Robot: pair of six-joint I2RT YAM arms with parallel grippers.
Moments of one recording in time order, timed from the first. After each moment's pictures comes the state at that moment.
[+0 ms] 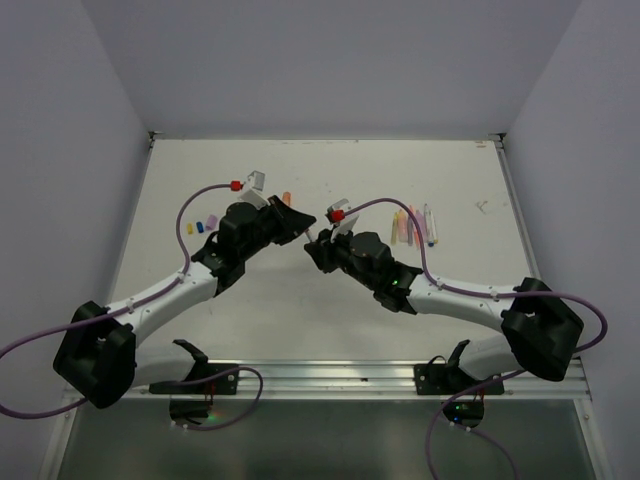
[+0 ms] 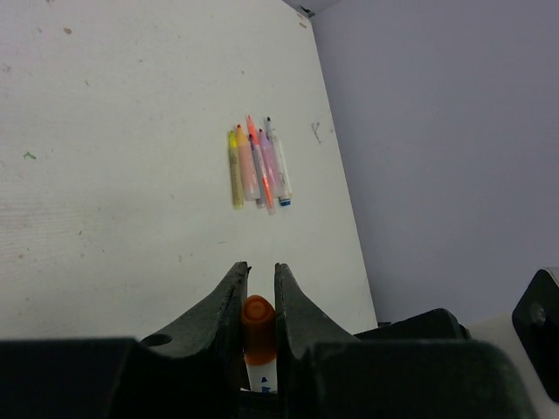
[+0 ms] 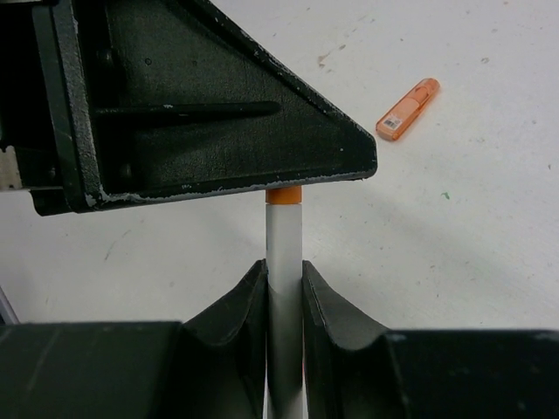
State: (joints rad) left arm -0.58 1.23 0.71 0.28 0.10 -0.96; right arm 0.95 1.39 0.73 0.44 0.16 0.31
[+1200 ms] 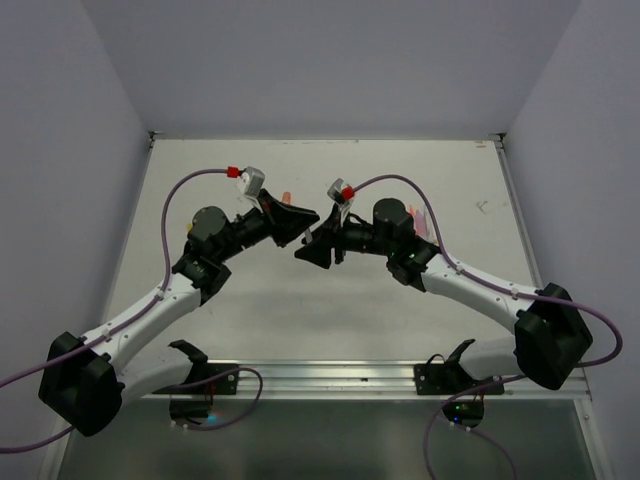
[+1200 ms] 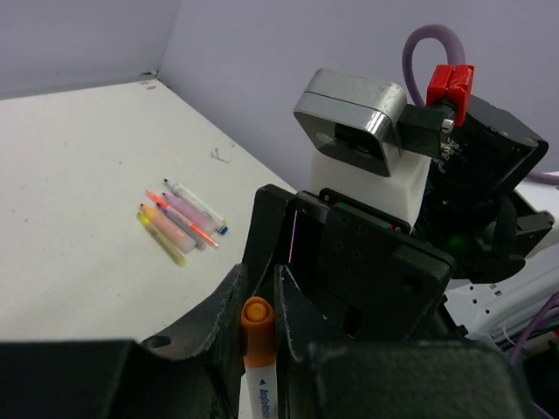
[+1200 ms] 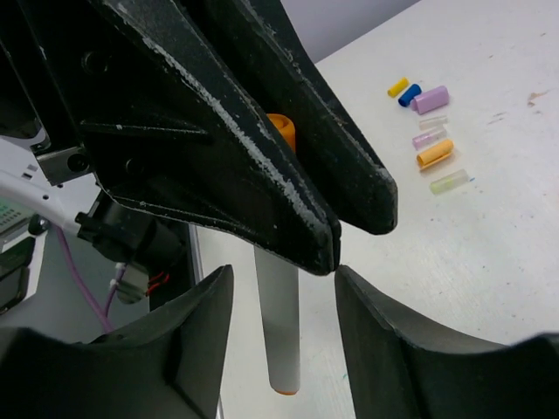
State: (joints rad) left arm -0.54 1.07 0.69 0.50 0.47 -0.56; right arm 0.75 1.34 0.85 0.34 -0.56 0.34
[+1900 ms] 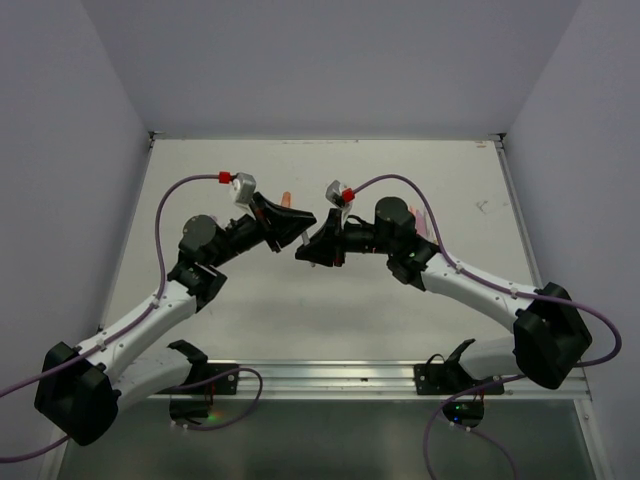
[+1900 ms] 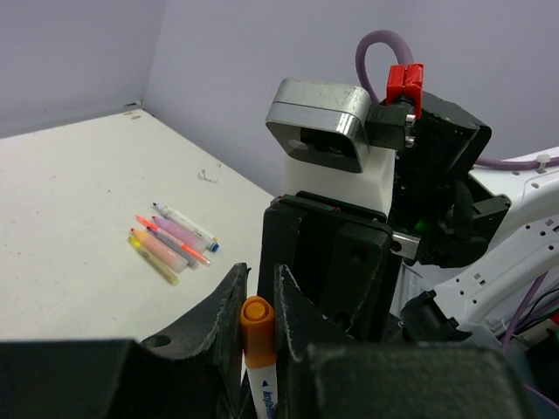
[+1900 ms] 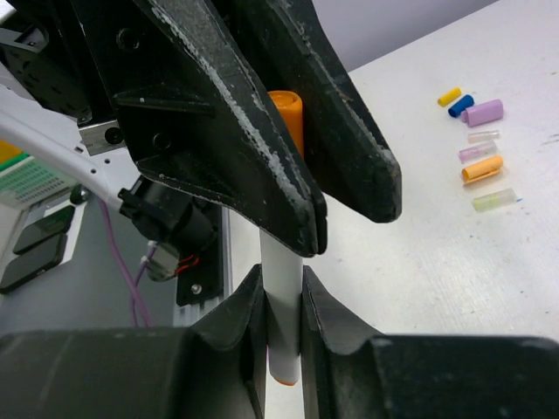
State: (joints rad) left arm -0.54 1.01 0.64 0.59 0.51 -0.54; right arm 0.73 1.35 0.86 0.38 -0.71 0.35
